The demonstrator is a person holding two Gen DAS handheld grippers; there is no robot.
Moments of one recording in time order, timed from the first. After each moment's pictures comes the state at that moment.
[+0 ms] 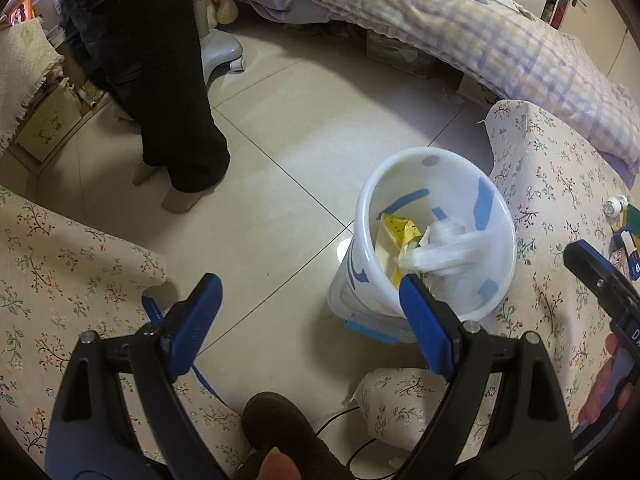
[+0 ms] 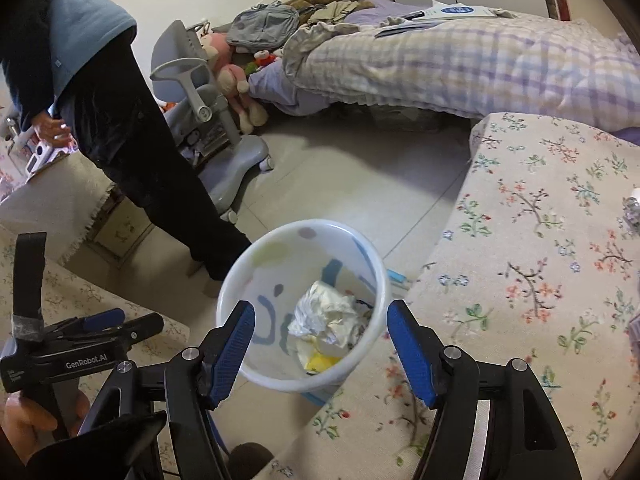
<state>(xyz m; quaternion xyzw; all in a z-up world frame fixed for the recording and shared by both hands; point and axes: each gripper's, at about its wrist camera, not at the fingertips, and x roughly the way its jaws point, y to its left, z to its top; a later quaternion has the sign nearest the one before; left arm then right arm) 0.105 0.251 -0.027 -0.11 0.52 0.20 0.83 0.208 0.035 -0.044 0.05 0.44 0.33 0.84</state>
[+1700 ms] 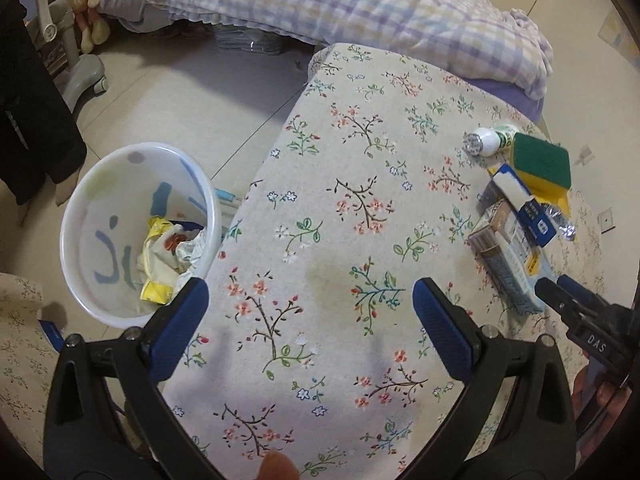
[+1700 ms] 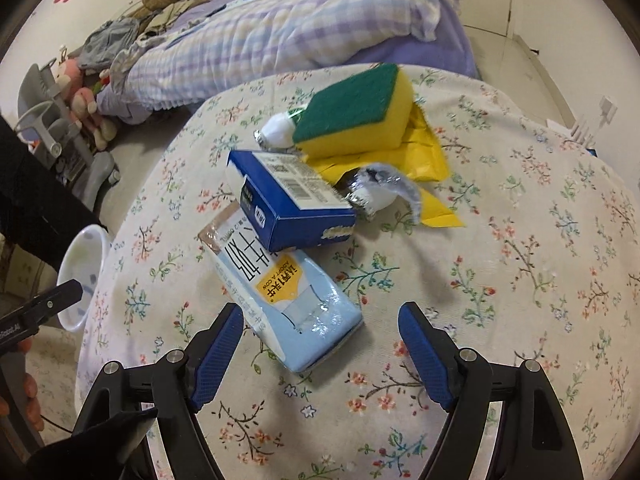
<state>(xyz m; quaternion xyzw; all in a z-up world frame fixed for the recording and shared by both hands) 0.188 0.031 -0.028 -0.10 0.54 0.04 0.84 0.237 -0.245 -0.056 0.04 0.52 0.10 0.85</state>
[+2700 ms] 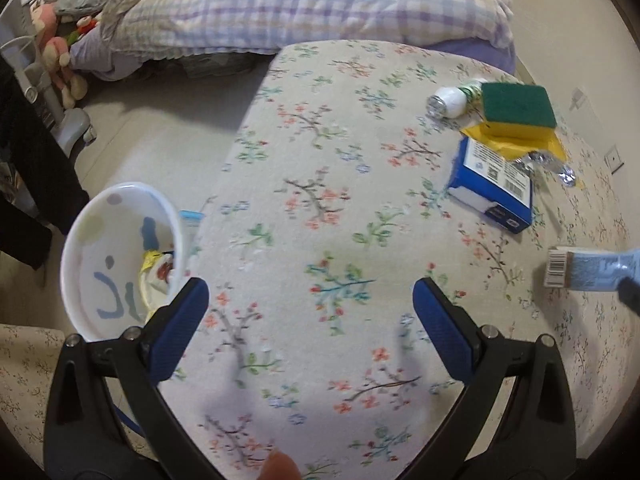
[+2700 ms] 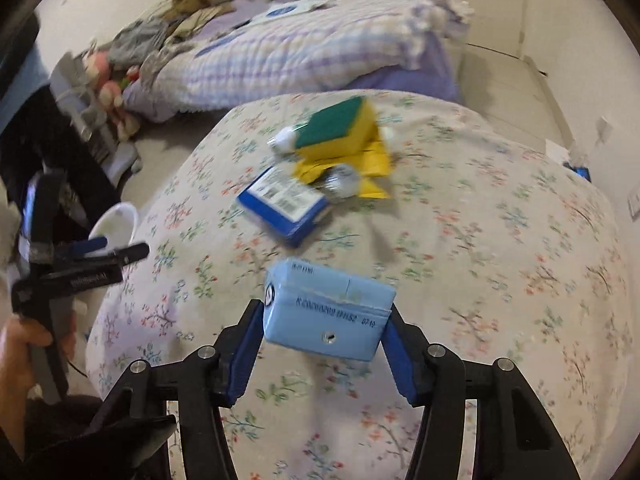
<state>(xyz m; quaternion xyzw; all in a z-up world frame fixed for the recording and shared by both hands) 0.193 -0.028 -0.033 0.00 0.53 0.01 0.85 0.159 -0.306 -0.005 0.03 0.48 0.12 0.87</state>
